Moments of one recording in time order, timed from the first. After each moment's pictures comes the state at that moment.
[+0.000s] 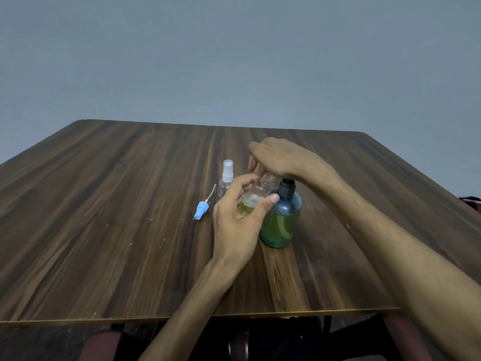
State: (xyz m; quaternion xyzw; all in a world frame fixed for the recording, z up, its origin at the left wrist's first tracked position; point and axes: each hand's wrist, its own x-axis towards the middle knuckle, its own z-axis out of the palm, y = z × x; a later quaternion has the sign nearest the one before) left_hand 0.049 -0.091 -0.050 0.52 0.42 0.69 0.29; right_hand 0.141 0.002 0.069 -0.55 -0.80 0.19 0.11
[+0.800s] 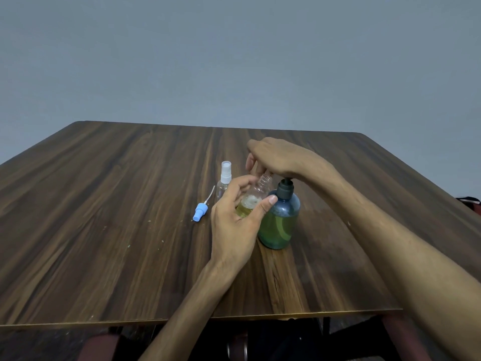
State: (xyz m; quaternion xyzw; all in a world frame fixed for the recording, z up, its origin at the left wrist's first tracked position) left_hand 0.048 -0.091 -0.049 0.52 0.42 0.69 0.28; right_hand 0.139 0.003 0.071 -0.54 -0.81 0.20 0.11
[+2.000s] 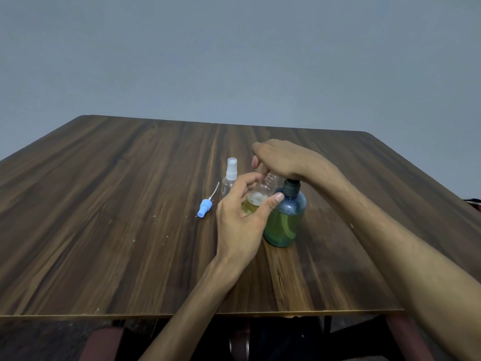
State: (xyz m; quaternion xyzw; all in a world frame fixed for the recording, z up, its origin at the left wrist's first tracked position) left_hand 0.049 -0.088 -0.051 0.52 0.42 0.69 0.28; right_hand 0.136 0.003 0.069 -0.55 -0.80 0.20 0.10
